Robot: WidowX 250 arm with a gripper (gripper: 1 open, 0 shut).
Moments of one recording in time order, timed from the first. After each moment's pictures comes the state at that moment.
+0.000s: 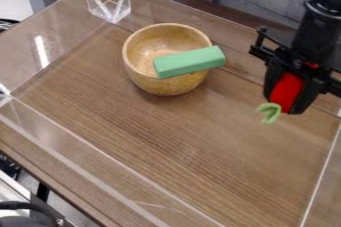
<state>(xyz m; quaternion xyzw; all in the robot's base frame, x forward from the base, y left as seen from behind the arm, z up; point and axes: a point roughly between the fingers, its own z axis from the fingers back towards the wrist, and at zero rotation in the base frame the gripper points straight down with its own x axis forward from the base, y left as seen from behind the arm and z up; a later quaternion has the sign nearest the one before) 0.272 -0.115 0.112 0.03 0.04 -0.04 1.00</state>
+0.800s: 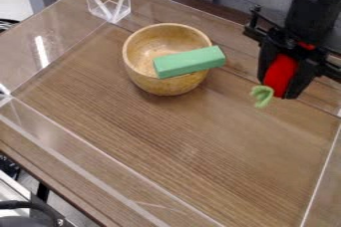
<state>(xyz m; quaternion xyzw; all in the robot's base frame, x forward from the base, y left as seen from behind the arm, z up) 0.268 -0.108 0.129 0.02 0.03 -0.09 0.99</state>
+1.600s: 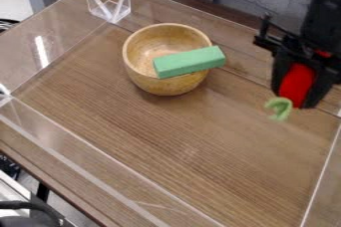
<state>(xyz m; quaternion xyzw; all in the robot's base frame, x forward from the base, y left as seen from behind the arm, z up) 0.261 -0.130 0.130 0.01 0.02 -0.03 1.00</state>
